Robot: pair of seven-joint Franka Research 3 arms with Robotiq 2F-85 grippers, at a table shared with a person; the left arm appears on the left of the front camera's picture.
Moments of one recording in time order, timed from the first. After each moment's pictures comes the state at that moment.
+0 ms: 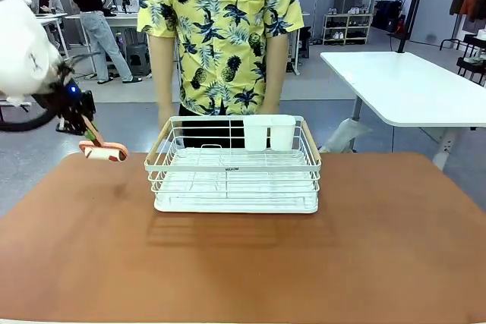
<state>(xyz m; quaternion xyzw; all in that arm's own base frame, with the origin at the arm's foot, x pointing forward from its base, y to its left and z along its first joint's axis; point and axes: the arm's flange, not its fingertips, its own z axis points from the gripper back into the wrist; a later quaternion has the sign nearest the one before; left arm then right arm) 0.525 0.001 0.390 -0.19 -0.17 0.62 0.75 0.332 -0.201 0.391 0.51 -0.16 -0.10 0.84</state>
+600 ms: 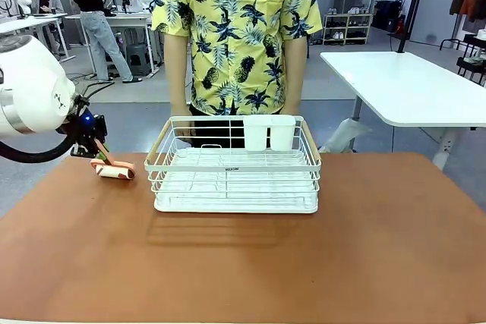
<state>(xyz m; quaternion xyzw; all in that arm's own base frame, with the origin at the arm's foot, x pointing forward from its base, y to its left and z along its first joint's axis) 0.538 -0.005 0.335 -0.18 -0.17 0.61 0.75 0.332 -0.201 0.391 0.51 -0.16 -0.10 0.84</state>
